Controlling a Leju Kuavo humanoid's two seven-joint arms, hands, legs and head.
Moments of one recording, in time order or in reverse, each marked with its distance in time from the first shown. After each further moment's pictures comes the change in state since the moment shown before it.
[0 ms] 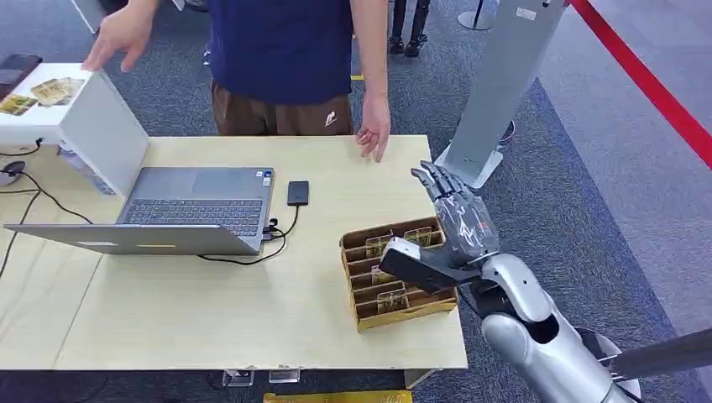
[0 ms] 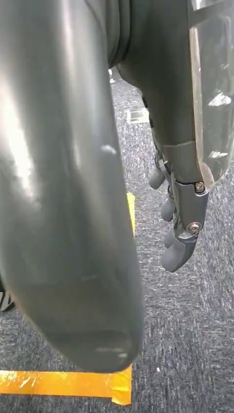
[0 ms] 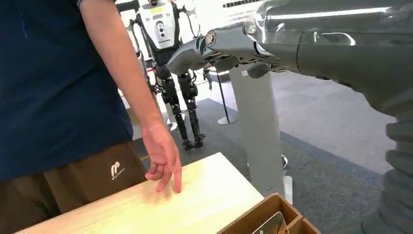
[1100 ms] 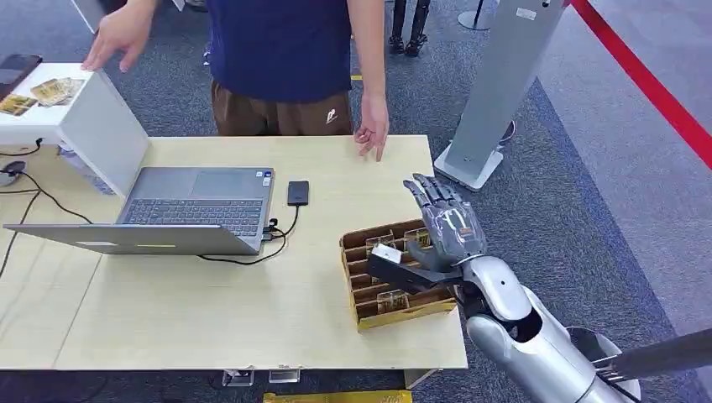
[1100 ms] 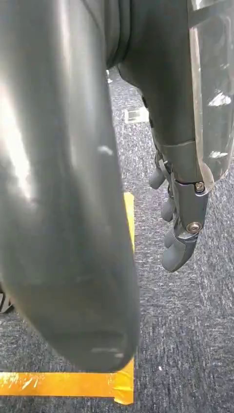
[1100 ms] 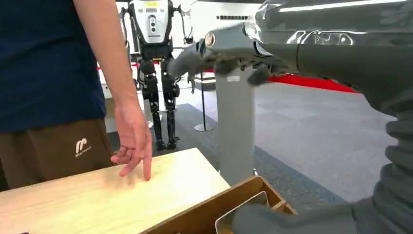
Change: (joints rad) left arm -0.001 0.000 -0.006 0.000 -0.010 -0.006 -0.003; right arm -0.027 0.020 0.058 0.082 0.137 0.046 0.083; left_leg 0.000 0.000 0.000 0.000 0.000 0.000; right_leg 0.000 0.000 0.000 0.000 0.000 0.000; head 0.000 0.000
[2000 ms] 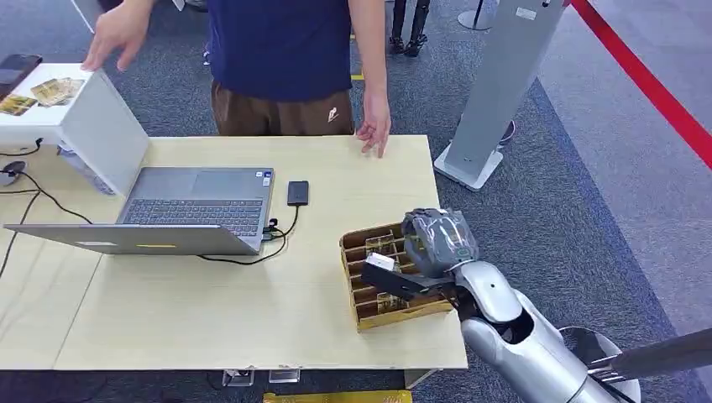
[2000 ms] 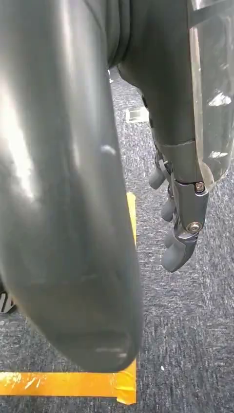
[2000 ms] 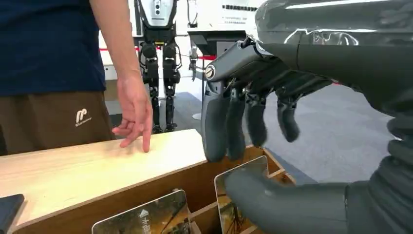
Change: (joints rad) left arm 0.000 0.000 0.000 0.000 0.002 -0.009 0.000; right arm 0.000 0.015 0.026 0.054 0.010 0.026 -0.005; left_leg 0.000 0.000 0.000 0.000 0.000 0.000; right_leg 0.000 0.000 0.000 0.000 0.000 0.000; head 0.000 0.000
